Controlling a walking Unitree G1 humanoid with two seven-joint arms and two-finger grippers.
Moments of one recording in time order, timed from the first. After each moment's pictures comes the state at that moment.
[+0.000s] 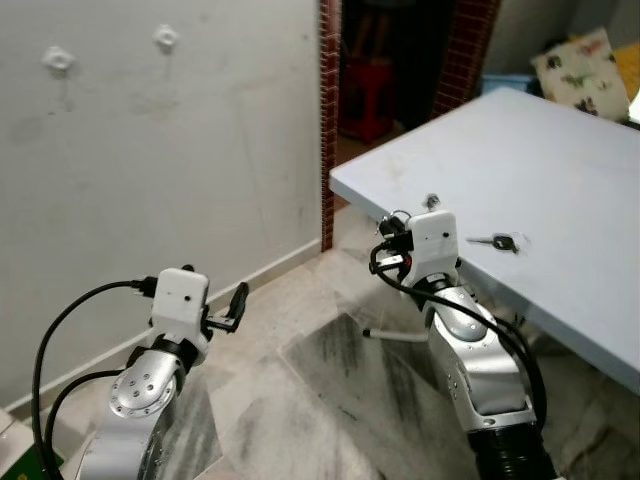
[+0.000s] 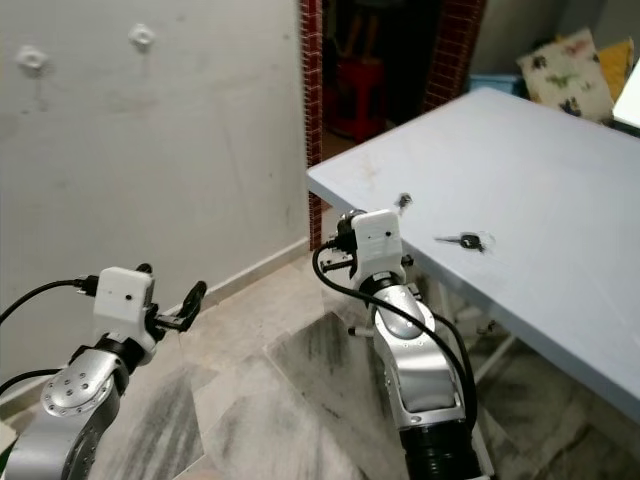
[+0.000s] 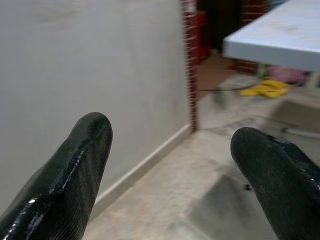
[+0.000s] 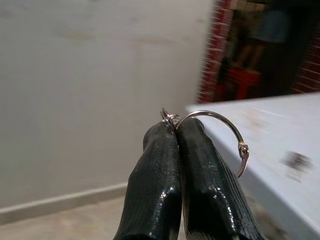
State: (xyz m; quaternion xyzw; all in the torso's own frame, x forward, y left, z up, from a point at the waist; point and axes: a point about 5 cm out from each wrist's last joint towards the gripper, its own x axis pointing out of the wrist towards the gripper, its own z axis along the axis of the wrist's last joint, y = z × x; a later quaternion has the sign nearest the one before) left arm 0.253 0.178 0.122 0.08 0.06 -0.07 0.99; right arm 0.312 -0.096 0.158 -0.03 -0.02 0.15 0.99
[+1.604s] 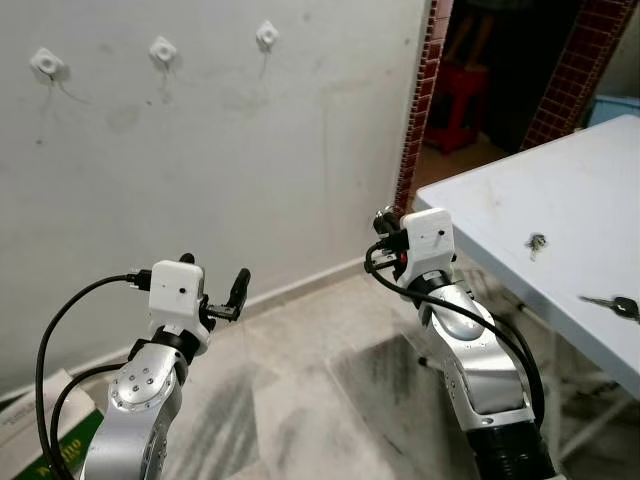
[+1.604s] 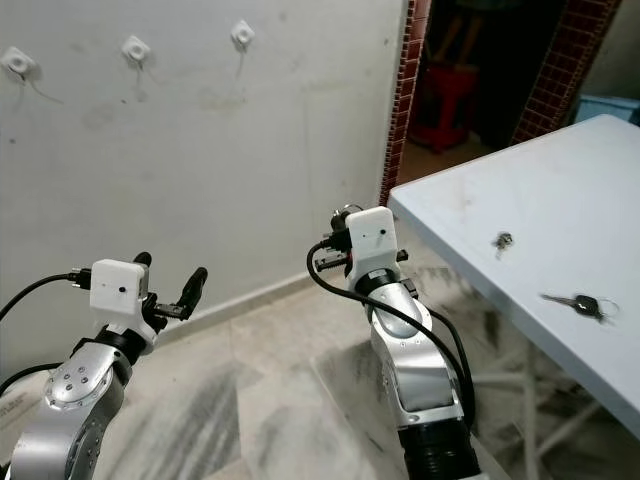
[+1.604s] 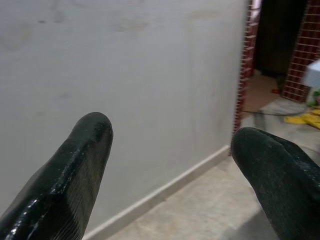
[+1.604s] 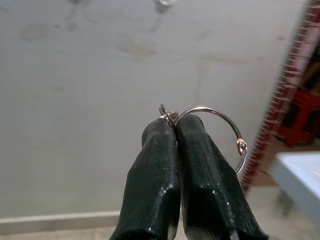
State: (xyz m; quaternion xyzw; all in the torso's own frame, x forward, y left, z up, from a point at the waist) left arm 0.257 0.169 0.127 0.04 0.02 -0.09 1.00; right arm 0.311 -0.098 0.158 -0.05 -0.03 0.16 0.99
